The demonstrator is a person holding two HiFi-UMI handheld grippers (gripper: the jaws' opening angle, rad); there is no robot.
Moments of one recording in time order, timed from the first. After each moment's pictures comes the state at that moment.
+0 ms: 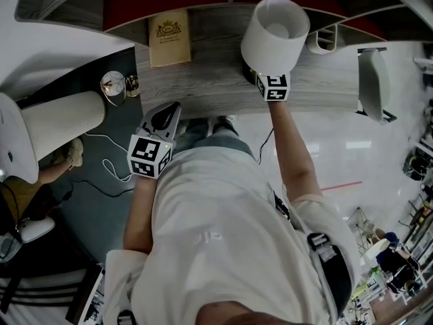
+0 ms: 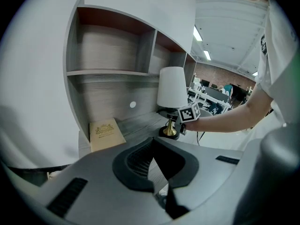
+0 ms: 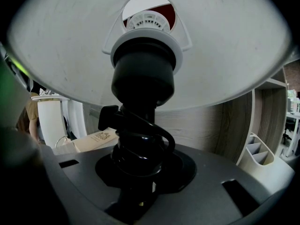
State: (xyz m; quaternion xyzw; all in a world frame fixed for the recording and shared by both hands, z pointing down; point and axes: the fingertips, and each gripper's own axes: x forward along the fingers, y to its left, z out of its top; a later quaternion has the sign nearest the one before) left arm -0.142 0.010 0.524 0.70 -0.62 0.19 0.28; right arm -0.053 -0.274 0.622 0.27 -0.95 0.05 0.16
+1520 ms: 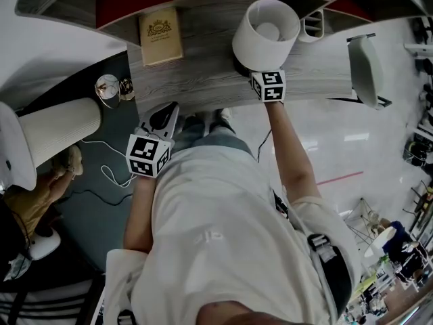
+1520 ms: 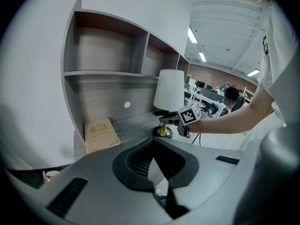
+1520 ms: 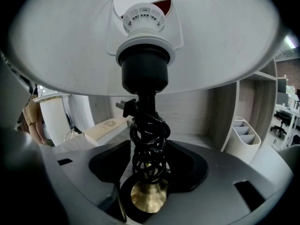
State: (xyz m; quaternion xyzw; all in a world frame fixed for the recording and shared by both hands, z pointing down) left arm -0.118 0.028 0.521 0.72 -0.61 0.18 0.27; right arm -0.011 -0.233 0.643 0.26 -0.93 0.09 0.22
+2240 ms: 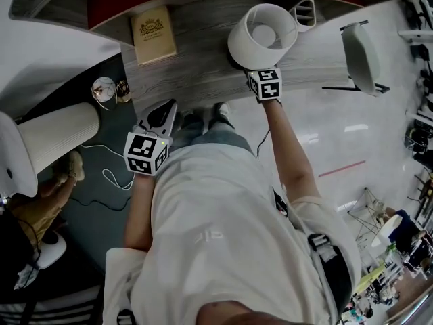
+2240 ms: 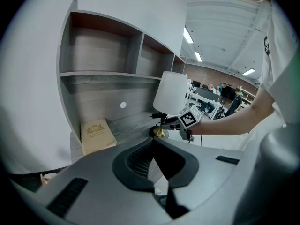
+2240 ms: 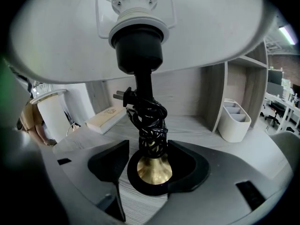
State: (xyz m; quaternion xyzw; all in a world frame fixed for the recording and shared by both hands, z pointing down) left arm -0.106 0.033 0.519 0.74 -0.59 0.19 0.26; right arm 0.024 -0.204 0.672 0.27 -0.91 0.14 0.28
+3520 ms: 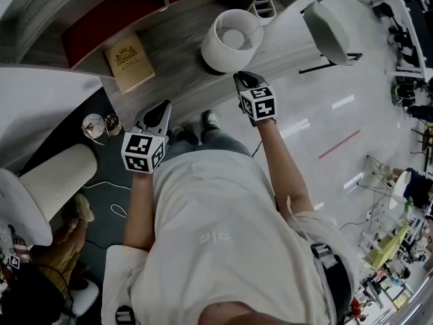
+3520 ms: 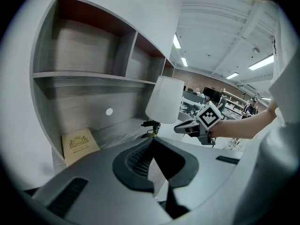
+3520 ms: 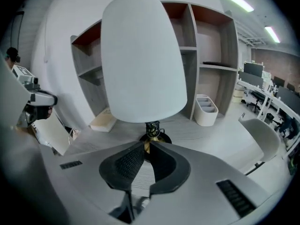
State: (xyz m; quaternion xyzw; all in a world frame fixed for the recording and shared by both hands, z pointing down) left arm -0.101 -0.009 0.514 0.80 -0.52 0.16 0.24; right arm 0.088 -0.142 0.609 0.35 -0.86 0.20 0.32
